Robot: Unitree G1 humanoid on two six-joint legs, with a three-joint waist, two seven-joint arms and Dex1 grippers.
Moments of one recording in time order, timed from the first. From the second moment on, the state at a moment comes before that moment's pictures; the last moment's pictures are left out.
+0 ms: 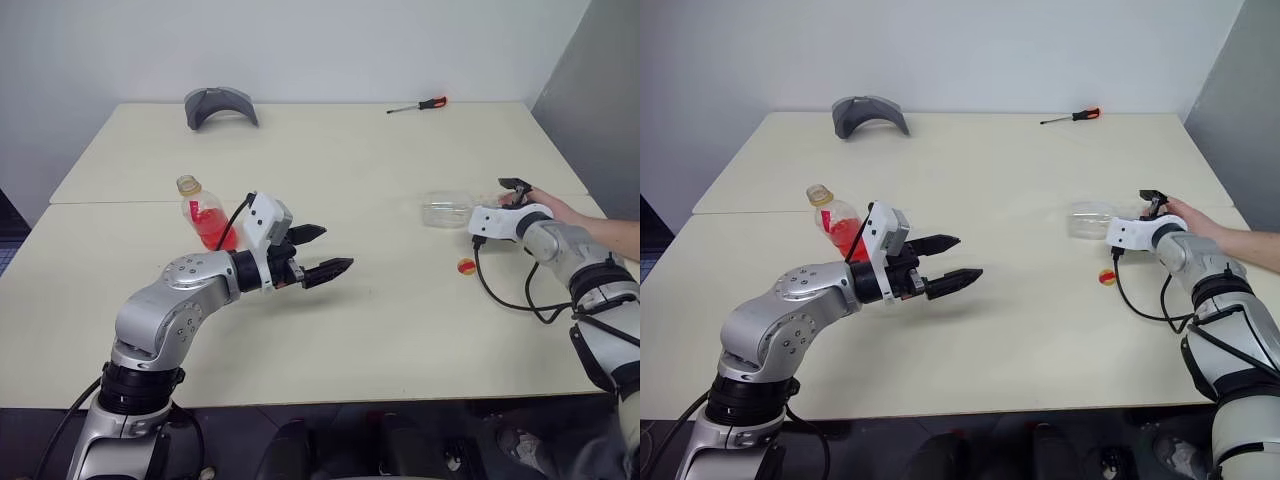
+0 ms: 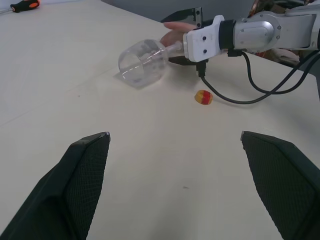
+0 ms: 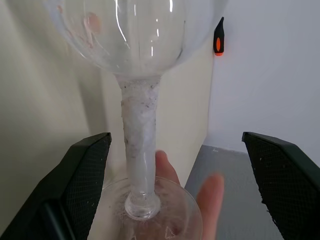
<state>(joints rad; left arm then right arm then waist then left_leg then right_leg) -0.44 0.55 -0.03 -0.34 -0.62 0.77 -0.70 -1.05 -0.69 0.49 1.31 -0.72 -0.41 -0.01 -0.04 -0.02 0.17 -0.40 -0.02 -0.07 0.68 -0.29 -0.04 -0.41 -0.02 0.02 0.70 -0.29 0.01</state>
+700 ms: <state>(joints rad) -0.45 0.55 -0.03 -0.30 -0.59 0.75 -0.71 -1.05 -0.69 0.49 1.32 -0.72 -0.43 0.02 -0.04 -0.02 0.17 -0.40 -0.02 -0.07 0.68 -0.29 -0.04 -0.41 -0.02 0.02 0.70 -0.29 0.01</state>
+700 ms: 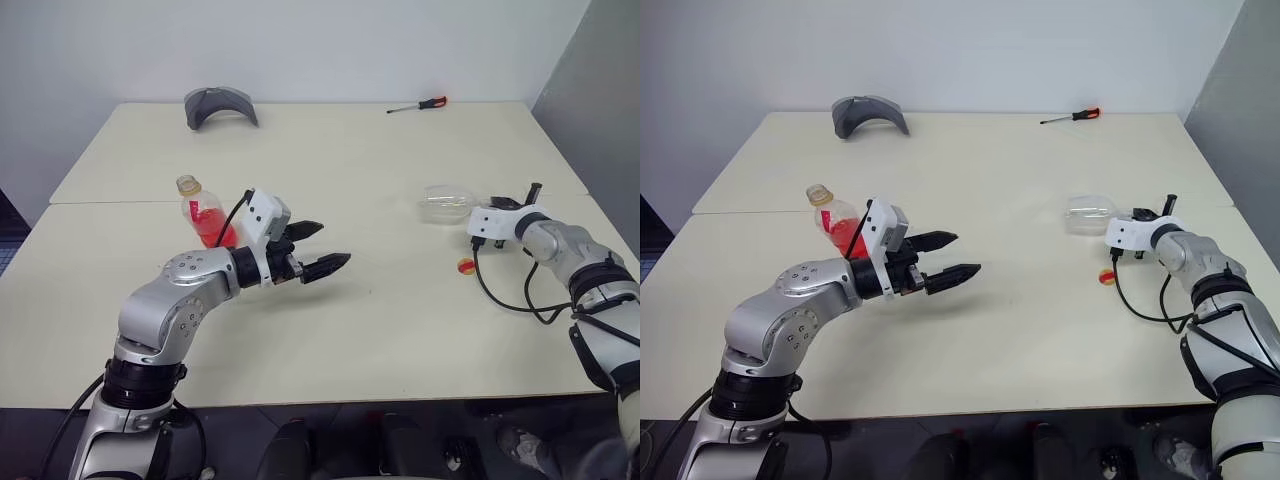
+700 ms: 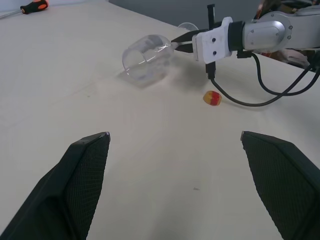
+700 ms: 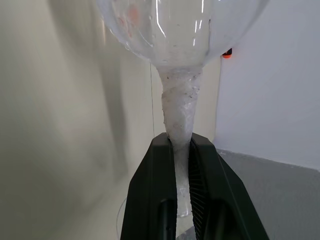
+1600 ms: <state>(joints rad) 0.33 0.36 0.34 -0.84 -0.64 0.79 -0.29 -0.85 -0.02 0.00 0.84 0.05 -0.08 0.30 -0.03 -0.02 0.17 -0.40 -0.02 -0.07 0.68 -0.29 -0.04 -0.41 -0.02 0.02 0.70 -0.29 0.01</state>
